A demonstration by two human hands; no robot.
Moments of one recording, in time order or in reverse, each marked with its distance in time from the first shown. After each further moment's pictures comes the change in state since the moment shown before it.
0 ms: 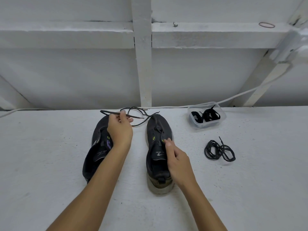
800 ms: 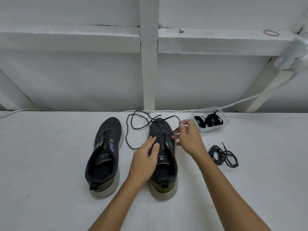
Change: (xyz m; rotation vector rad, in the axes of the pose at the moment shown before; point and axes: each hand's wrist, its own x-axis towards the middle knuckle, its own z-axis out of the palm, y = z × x) left_hand -0.080 -0.025 -0.022 0.364 -0.622 0.115; right_hand 0.084 -0.030 -0.032 -0.024 0.091 -0.046
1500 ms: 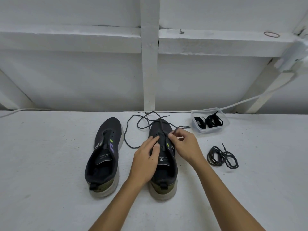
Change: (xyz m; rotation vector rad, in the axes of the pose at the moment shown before) left_hand 0.003 -0.003 0.002 0.059 0.008 0.051; right_hand 0.001 0.027 0.006 -0.162 -0.046 -0.122
